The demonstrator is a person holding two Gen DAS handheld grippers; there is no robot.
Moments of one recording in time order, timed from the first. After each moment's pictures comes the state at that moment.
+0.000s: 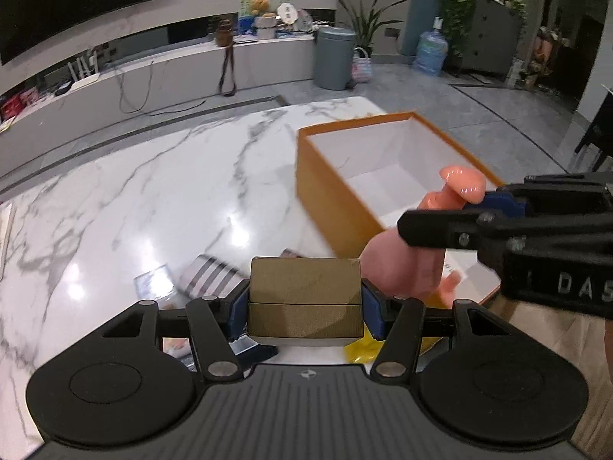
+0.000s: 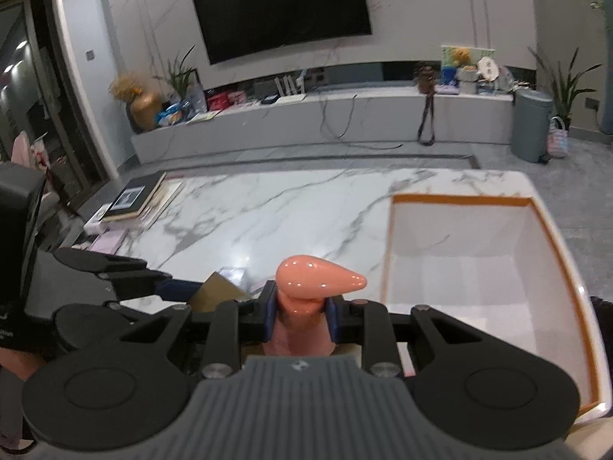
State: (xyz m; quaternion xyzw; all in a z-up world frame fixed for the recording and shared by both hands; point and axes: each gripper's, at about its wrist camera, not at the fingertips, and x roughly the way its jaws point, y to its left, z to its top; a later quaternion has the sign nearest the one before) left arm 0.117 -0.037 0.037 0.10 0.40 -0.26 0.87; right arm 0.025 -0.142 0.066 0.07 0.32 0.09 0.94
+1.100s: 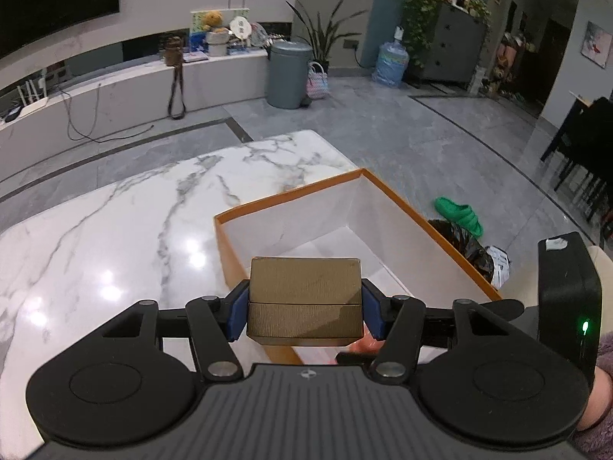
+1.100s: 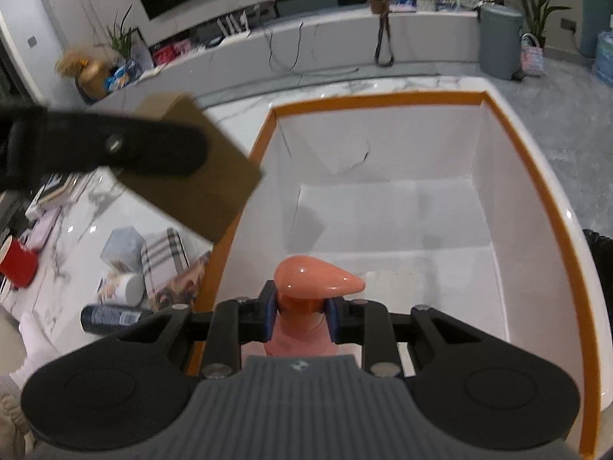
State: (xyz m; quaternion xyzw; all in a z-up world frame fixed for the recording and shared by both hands) left arm 0.195 -0.128 0.041 0.09 0.39 -0.33 0.86; right arm 0.095 -0.229 -0.021 0.11 0.44 0.06 0.89
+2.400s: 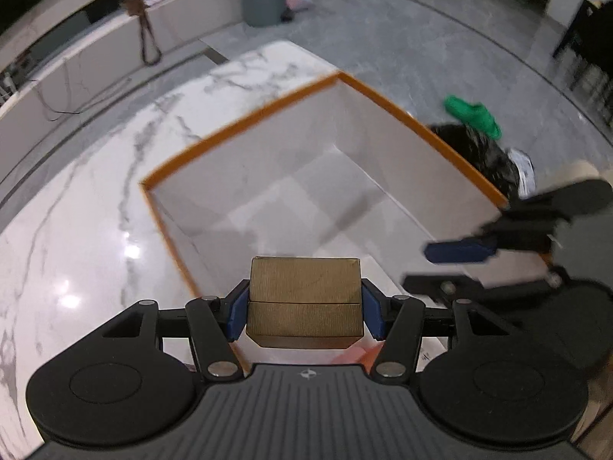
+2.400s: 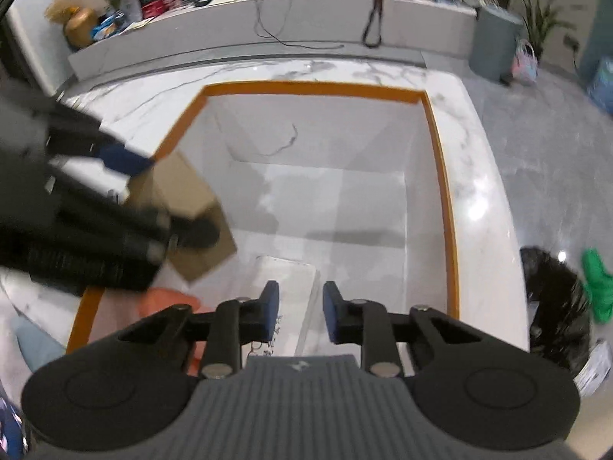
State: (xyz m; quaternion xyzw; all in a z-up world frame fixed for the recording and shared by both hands) left arm 0.206 -0.210 -0.011 0.22 0.49 -0.31 0.78; right arm 0.109 -0.291 -0.016 0.04 0.49 0.04 0.87
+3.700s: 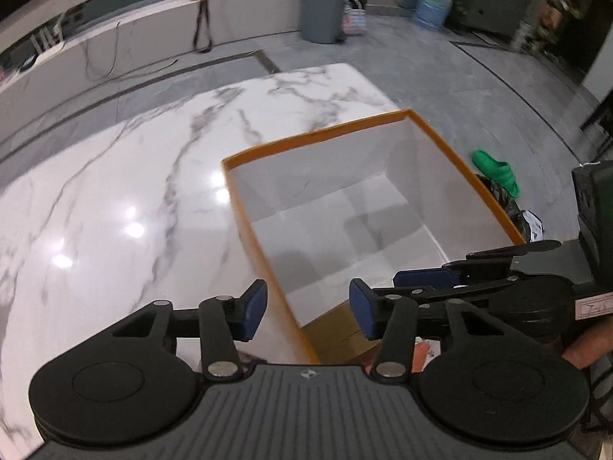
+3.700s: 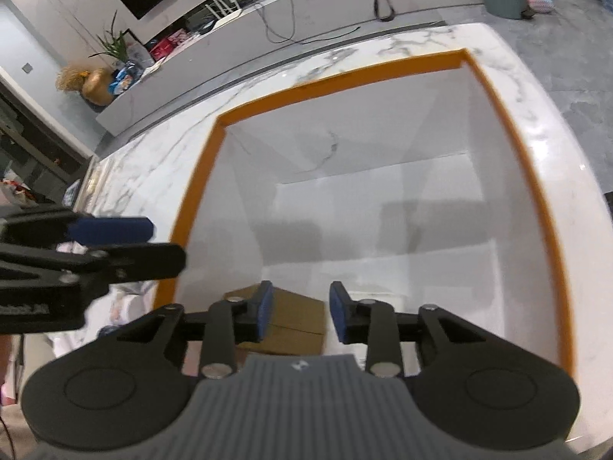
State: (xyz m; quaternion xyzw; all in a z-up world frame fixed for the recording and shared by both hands) left arm 0.215 -0.149 0.014 0.11 0.49 -0.26 0.82; right arm 0.142 -0.285 -0.040 0.21 0.48 0.09 0.84
